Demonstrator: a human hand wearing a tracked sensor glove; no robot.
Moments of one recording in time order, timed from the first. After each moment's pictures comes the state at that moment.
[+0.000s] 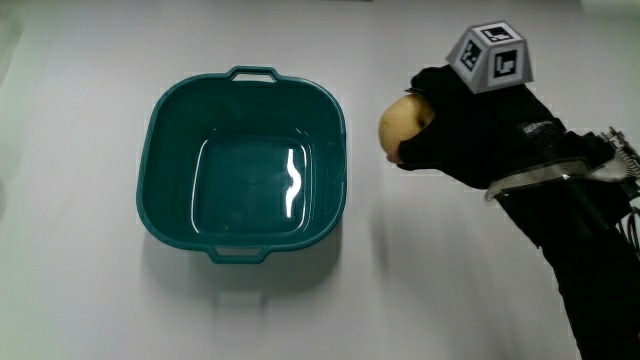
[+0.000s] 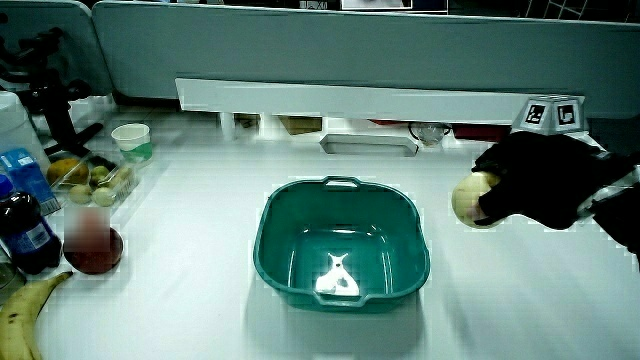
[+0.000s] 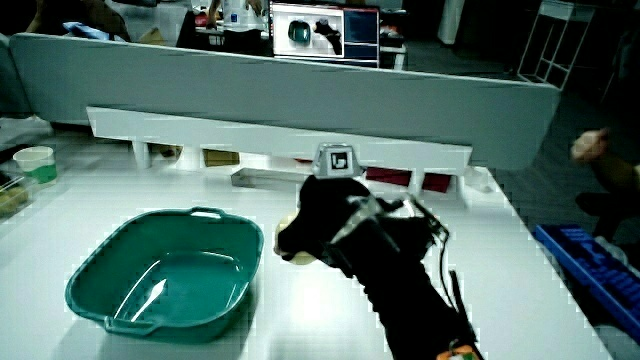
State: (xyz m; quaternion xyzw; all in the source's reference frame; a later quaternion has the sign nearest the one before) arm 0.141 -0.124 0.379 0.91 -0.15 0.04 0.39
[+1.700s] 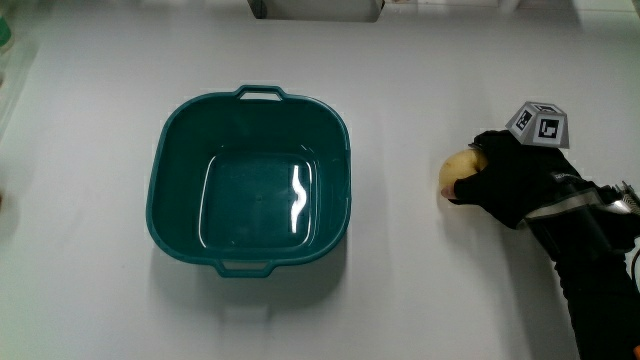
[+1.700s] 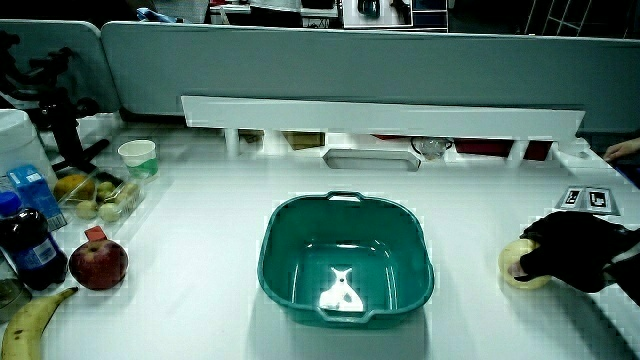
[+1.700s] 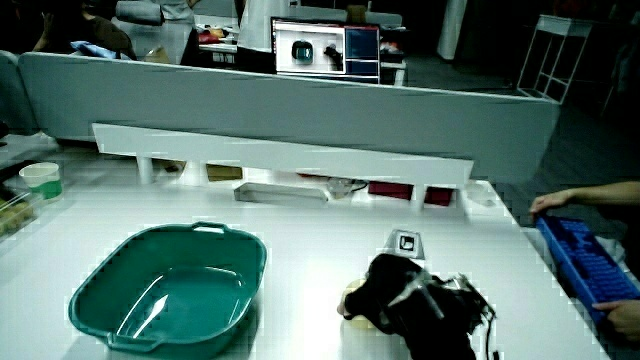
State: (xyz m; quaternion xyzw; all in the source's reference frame) arm 0.247 -0.086 0.515 0.85 0.02 0.04 0.52
